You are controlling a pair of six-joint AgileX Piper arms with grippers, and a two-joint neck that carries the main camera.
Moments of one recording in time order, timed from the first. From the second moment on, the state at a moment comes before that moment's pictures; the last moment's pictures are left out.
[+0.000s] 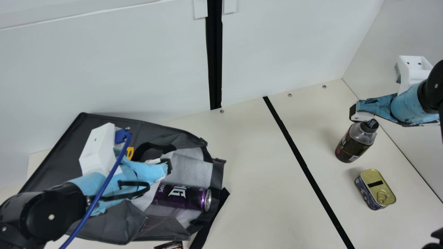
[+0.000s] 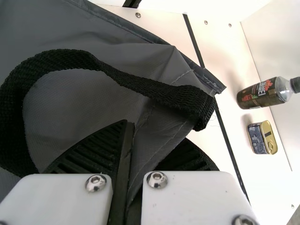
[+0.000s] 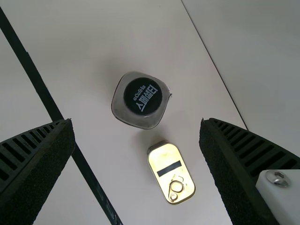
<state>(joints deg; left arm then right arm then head) -32.9 92.1 -80.8 -26.7 41.0 -9.7 -33.5 92.2 -96.2 -3.0 69.9 -5.3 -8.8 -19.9</state>
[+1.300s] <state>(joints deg) -32.9 92.1 -80.8 -26.7 41.0 -9.7 -34.6 105.9 -101.0 -1.2 68.9 -6.6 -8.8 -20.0</state>
